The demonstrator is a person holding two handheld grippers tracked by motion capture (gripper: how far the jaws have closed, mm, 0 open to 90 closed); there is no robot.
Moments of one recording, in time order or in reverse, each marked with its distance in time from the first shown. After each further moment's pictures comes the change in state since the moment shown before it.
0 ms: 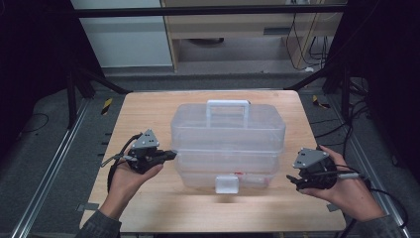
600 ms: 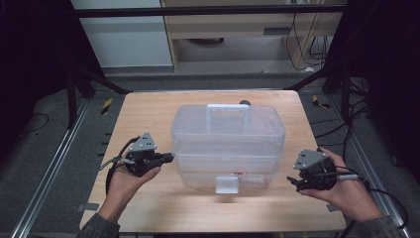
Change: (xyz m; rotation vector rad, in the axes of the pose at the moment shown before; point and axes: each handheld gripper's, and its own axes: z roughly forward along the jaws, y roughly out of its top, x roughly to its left) left arm 0.002 -0.012 -0.001 0.009 0.005 -0.020; right arm 0.001 -0.006 0.007 0.011 0.009 0.018
